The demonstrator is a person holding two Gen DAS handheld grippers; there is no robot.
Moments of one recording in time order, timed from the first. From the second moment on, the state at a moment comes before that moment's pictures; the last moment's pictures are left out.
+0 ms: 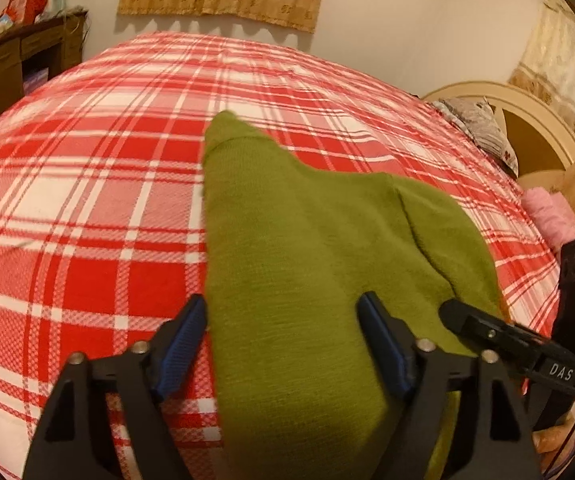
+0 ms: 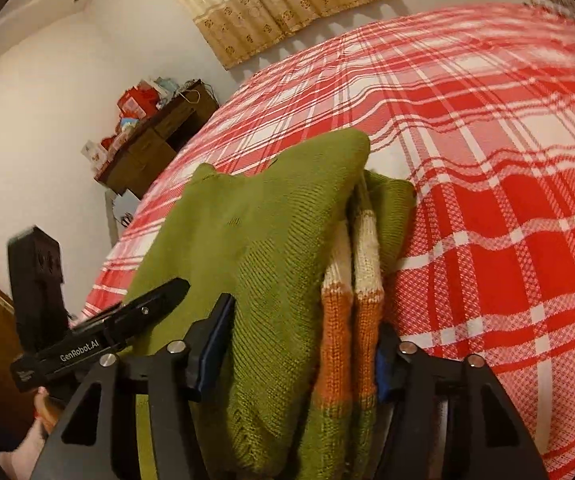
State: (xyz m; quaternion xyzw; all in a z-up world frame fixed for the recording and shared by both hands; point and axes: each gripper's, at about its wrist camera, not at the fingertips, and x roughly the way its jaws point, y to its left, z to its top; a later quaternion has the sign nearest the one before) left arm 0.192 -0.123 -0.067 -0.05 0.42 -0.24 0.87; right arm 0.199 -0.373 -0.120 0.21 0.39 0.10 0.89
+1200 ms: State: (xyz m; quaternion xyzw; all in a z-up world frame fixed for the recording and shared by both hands) left arm 0.120 -0.142 -0.053 0.08 0.44 -0.23 0.86; right arm 0.116 -0.366 -0.117 0.27 0.41 0.06 0.87
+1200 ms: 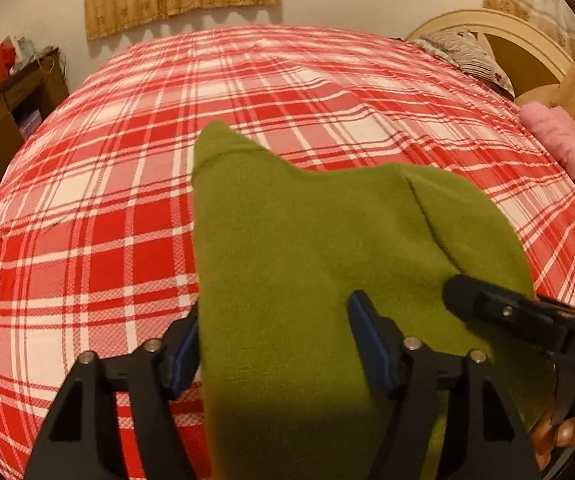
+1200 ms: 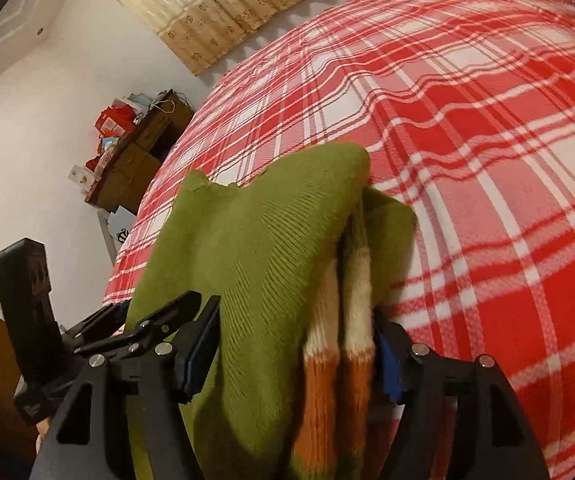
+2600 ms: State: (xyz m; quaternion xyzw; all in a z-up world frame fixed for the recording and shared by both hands) left arm 0.077 0.118 0.014 -0.01 0.35 0.00 0.94; right arm 0.111 -0.059 -0.004 0.12 0.29 0.29 0.90
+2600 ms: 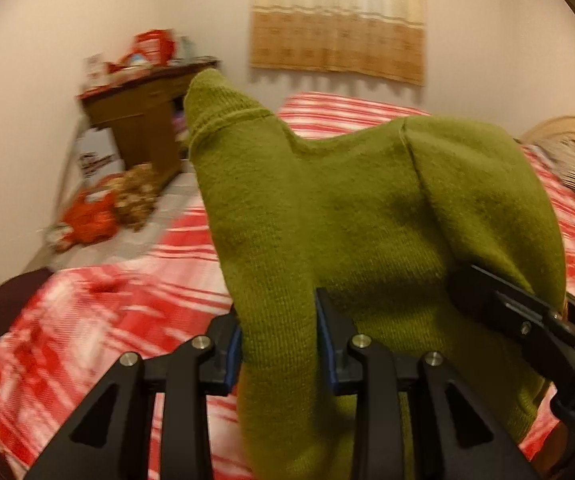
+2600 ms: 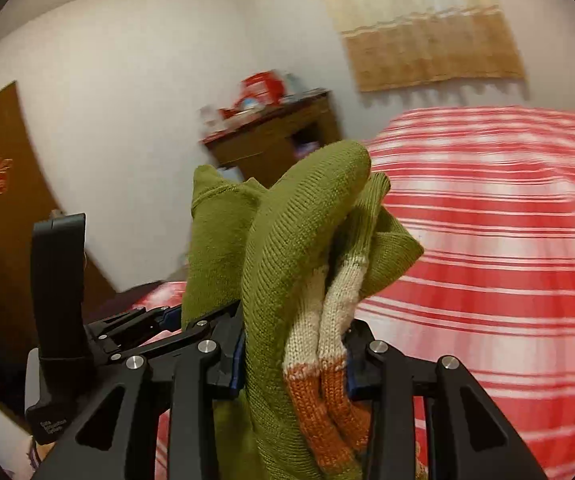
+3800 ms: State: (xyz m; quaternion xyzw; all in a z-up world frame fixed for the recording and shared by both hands) left arm 0.067 0.173 -0.046 -0.02 0.38 0.12 0.92; right arm 0.113 0.030 -0.079 -0.01 0.35 0.27 0.90
